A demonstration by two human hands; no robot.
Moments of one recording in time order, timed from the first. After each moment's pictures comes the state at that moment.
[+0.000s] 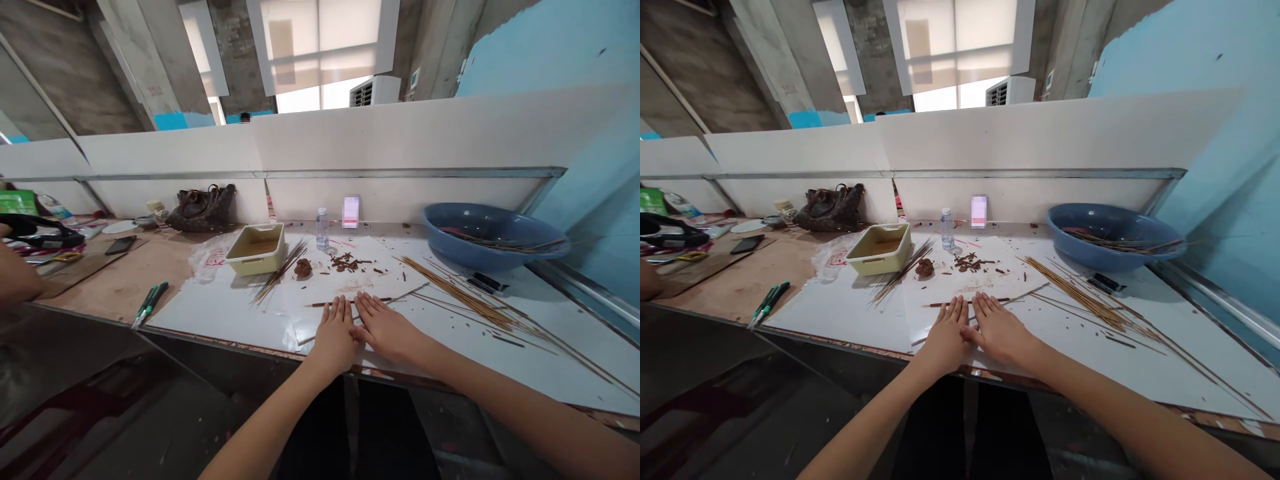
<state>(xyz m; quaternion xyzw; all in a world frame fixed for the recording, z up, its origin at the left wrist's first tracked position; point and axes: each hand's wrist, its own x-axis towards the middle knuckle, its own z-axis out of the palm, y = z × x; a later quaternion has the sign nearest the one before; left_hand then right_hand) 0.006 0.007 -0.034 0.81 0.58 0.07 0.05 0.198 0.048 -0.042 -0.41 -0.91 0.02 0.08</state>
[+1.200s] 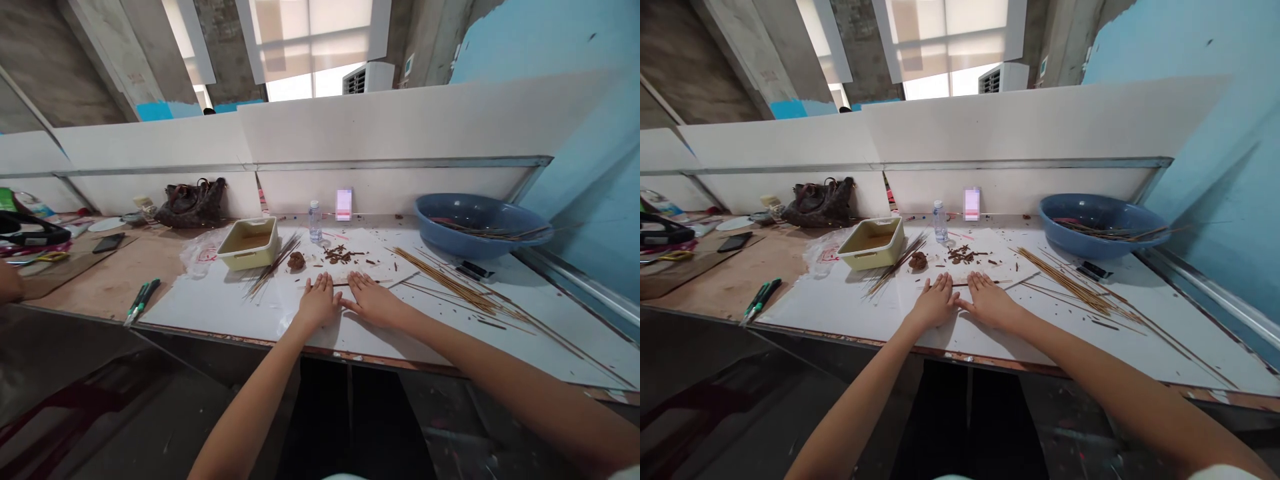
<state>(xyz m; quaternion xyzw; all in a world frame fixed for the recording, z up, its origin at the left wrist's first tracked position) -0.011 0.049 -0.006 0.79 0.62 0.02 0.04 0.194 0.077 -0.023 -0.44 -0.90 0.02 0.05</state>
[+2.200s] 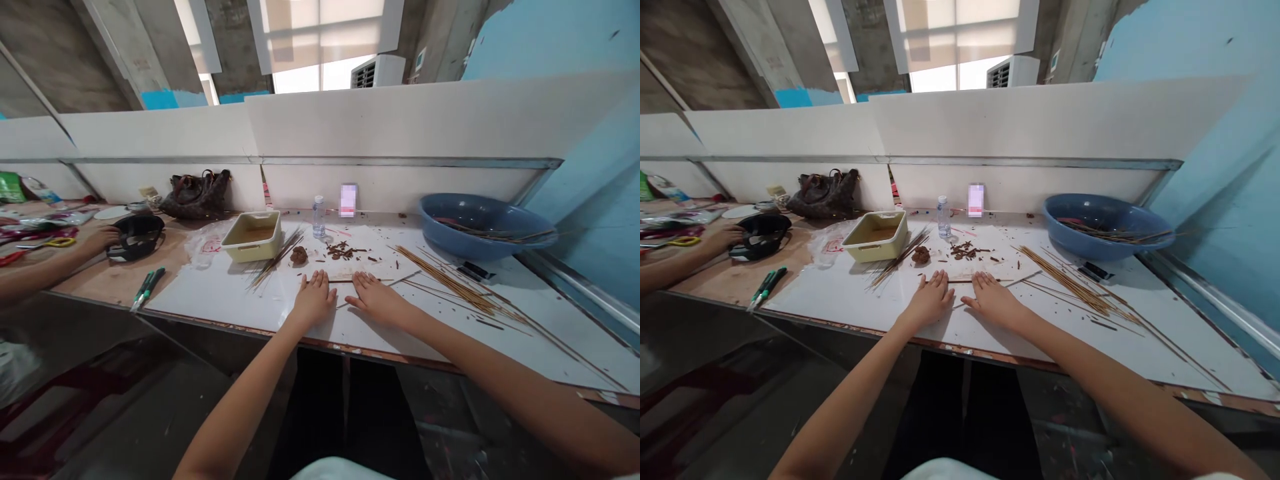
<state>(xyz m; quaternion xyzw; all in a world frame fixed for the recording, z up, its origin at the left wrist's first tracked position) -0.024 0.036 0.003 0.78 0.62 0.02 0.05 0.204 0.074 -0.022 -0.43 -0.90 0.01 0.03</state>
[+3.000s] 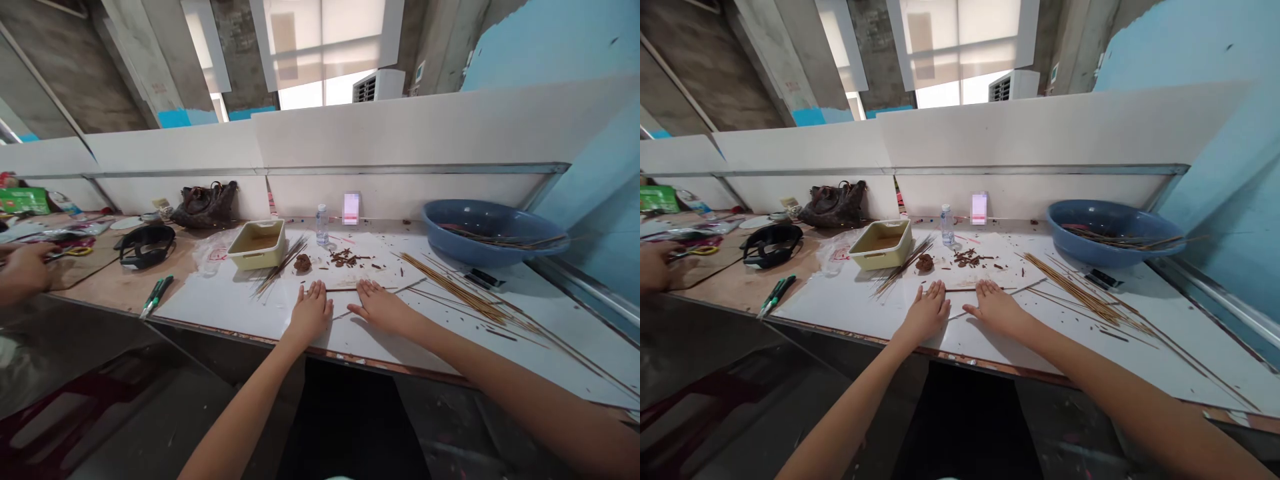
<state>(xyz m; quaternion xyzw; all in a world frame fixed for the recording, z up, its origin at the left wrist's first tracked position) -0.036 0.020 -0.009 0.77 0.64 0.05 0.00 0.201 0.075 -0.025 -0.43 -0.90 0.00 0.03</state>
